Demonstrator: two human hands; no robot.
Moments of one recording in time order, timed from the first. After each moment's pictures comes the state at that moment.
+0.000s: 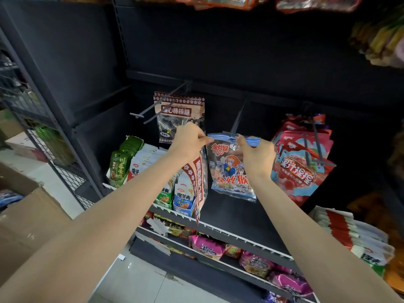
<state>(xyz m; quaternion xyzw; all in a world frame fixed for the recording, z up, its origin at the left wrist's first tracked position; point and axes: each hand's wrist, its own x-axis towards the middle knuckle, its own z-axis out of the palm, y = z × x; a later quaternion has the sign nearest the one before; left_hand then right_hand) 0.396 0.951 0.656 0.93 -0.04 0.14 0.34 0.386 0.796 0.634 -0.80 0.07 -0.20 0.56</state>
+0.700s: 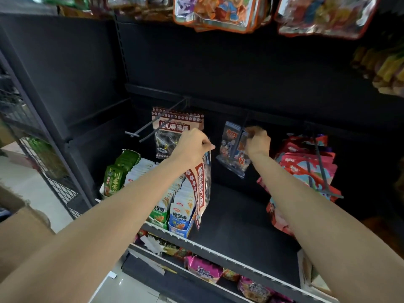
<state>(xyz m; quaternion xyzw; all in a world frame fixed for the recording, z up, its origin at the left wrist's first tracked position) 0.439 0.949 0.667 0.94 -0.07 0.14 0.31 0.505 0.782 0.650 -0.88 0.06 -0.15 0.46</state>
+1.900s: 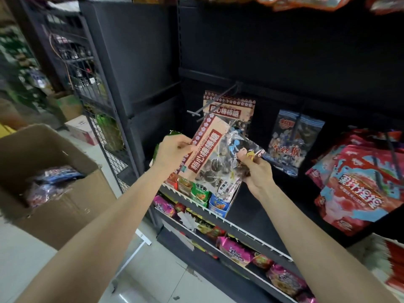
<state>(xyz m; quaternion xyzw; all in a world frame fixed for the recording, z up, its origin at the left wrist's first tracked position) 0.348 1.087 0.618 0.86 0.08 0.19 0.46 0.404 0.882 0.584 -0.57 0.09 0.12 0.81</state>
